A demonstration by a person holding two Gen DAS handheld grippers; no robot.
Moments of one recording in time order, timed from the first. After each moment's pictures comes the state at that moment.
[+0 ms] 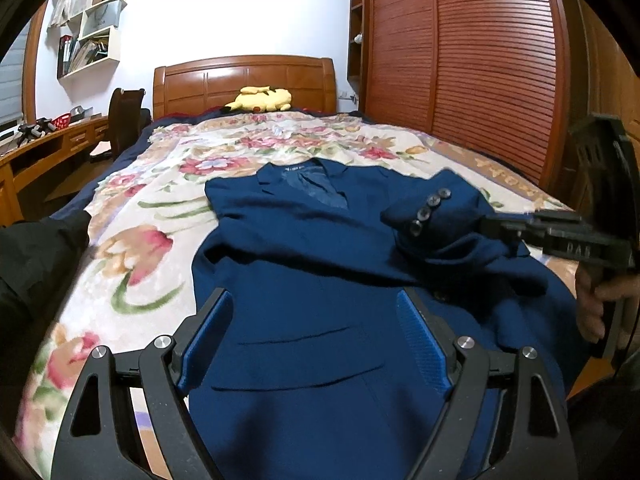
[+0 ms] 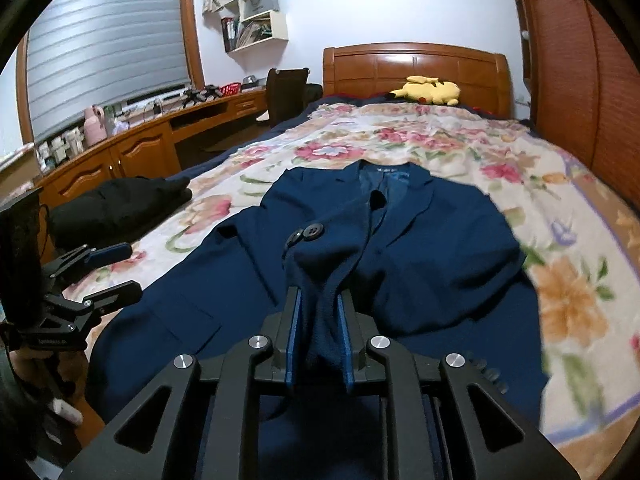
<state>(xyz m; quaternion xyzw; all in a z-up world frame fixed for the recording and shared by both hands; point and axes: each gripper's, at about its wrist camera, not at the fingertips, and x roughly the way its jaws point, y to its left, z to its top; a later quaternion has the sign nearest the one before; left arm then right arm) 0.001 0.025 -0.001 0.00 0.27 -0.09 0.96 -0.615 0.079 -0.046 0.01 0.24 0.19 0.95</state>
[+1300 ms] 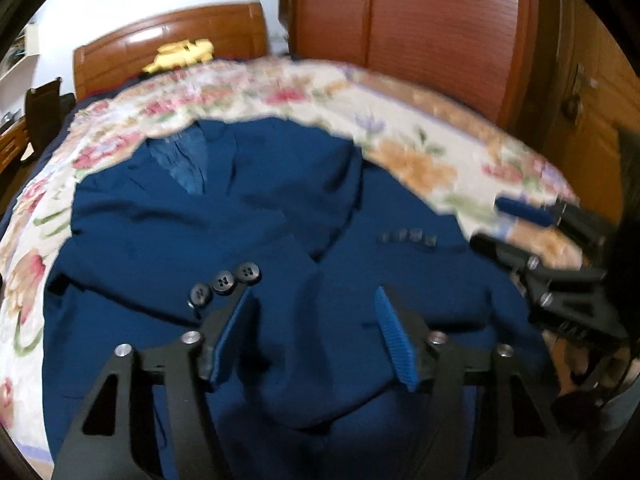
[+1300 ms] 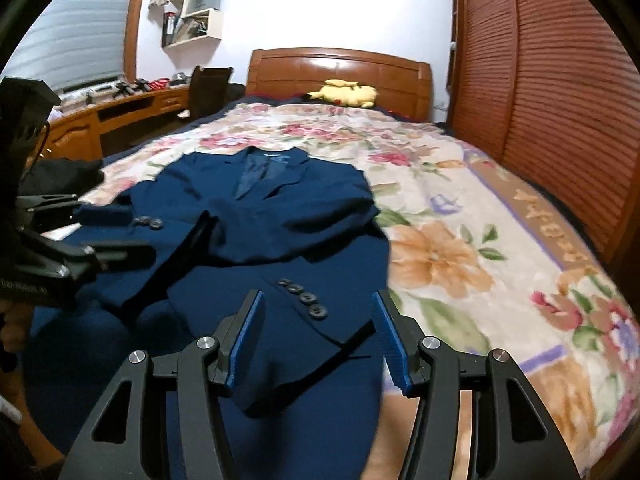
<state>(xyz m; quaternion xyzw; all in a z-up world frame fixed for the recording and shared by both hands) 0.076 -0.143 -0.008 0.05 0.39 -0.17 0.90 -0.661 0.033 -0.060 -0.04 0.23 0.02 0.97</state>
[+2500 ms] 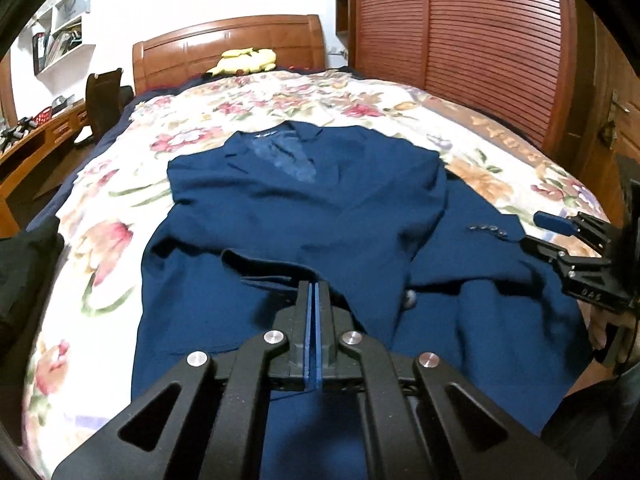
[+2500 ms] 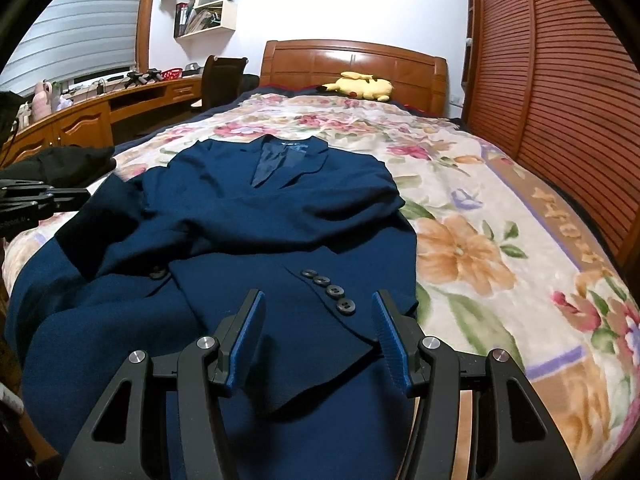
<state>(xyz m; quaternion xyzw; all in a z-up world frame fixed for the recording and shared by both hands) 0.042 -0.033 0.005 0.03 0.35 -0.09 0.93 -0.649 0.035 -0.069 -0.04 0.24 0.06 0.97</state>
